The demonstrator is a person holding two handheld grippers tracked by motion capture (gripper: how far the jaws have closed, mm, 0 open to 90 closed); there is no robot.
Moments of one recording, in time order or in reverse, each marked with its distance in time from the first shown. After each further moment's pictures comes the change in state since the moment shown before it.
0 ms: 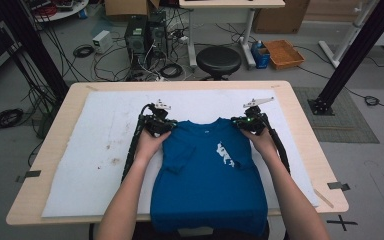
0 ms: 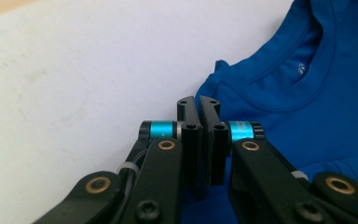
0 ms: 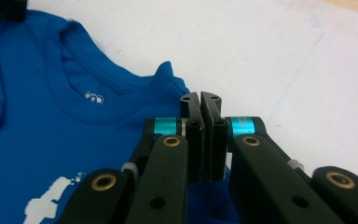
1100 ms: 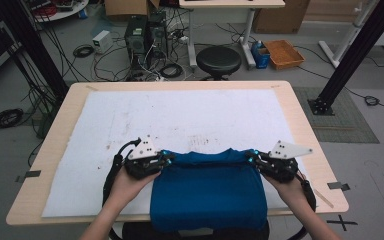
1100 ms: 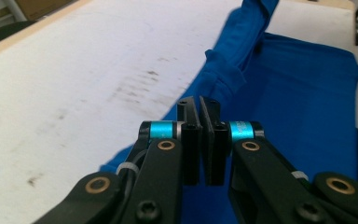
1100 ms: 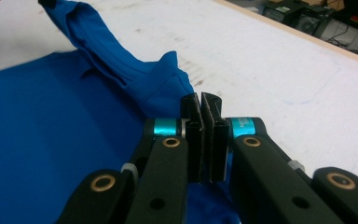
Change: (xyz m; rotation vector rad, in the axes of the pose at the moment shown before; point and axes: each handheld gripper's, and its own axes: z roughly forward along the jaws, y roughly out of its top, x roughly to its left) left arm -0.094 -0.071 -0.121 -0.157 -0.216 0.288; right arm 0.096 -0.086 -0.129 -0.202 0.061 -0.217
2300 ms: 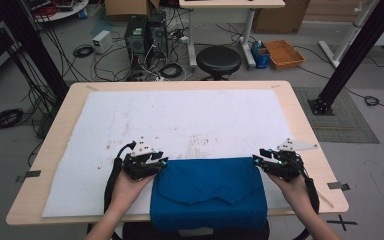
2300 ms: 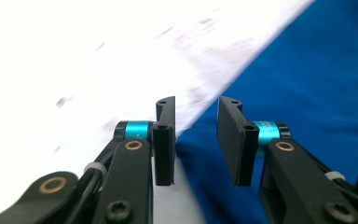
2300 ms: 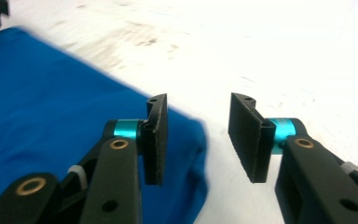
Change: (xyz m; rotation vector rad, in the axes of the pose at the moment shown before) left arm 0.031 -0.034 0.024 0.128 0.192 -0.240; right arm -0.035 -0.025 0.008 0.106 -0.113 0.289
